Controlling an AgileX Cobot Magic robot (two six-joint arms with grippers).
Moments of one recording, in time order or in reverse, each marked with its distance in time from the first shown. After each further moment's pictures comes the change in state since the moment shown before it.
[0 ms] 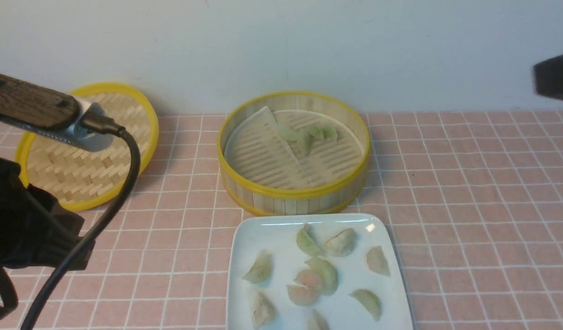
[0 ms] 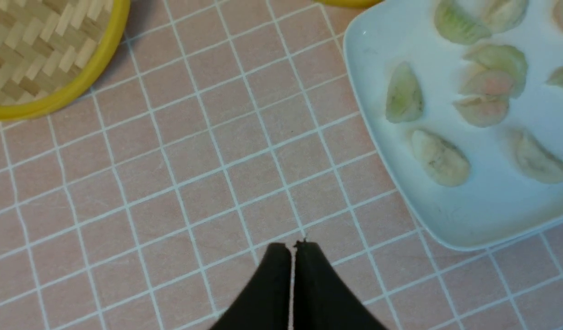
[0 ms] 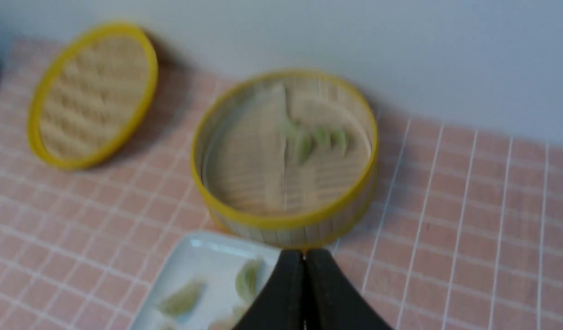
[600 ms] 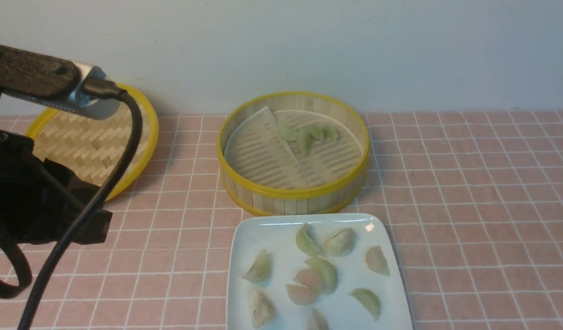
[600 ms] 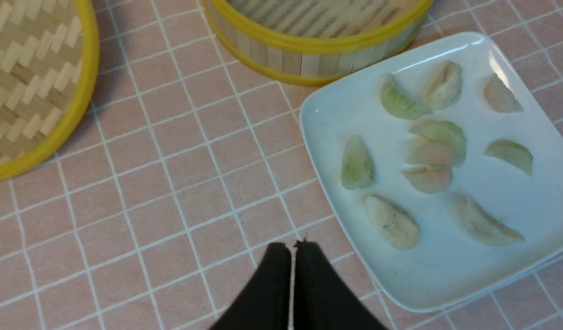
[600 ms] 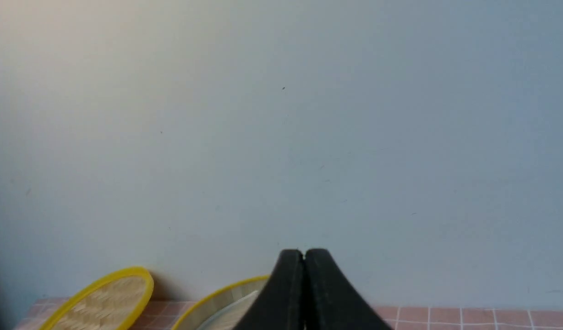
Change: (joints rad) right arm 0.000 -0.852 0.709 -0.476 -0.395 0.439; left arm 0.000 -0.019 0.001 -0.044 -0.118 0.000
